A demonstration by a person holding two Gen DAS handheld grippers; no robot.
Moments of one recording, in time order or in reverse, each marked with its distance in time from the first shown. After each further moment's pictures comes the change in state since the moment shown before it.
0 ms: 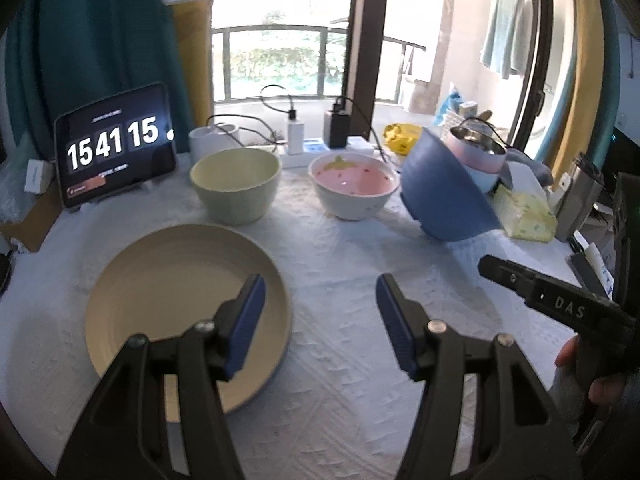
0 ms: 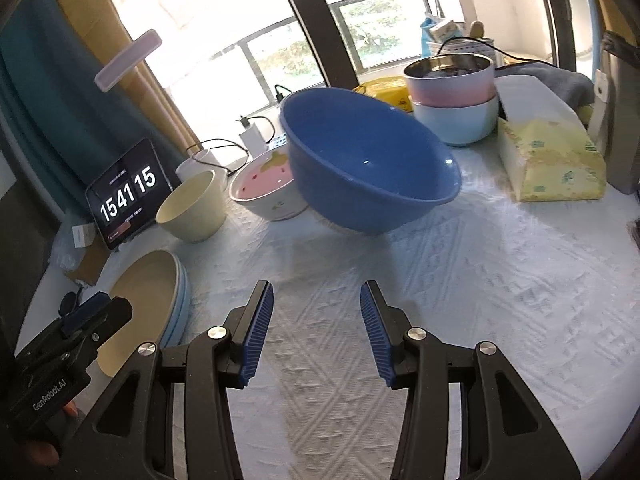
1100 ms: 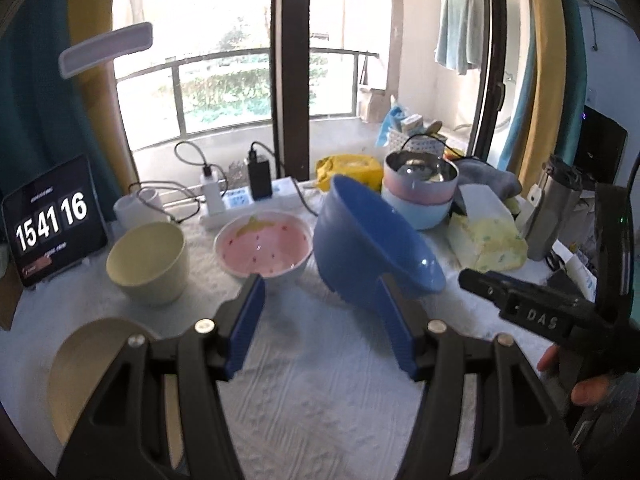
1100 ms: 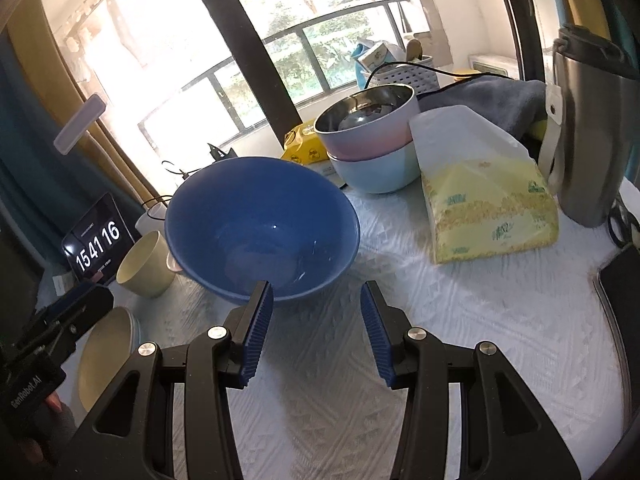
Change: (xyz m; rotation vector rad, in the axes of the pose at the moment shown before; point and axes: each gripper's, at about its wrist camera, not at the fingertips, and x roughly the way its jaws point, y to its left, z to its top) left arm 0.034 -0.088 0.062 0.130 -0.068 -0.088; right arm -0.006 -0.081 0.051 0.074 -0.068 -0.047
